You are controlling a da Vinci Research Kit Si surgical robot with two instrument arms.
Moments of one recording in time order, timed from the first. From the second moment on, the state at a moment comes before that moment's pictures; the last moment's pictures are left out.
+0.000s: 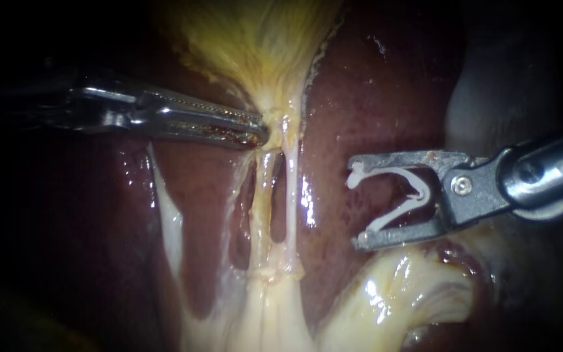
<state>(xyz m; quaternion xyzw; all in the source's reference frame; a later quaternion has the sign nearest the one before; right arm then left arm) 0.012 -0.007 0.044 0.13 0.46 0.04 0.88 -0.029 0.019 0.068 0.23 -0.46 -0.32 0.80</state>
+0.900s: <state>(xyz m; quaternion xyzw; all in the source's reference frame) 0.012 -0.007 0.044 0.13 0.46 0.04 0.88 -0.023 0.023 0.061 0.22 -0.45 -0.35 0.79</state>
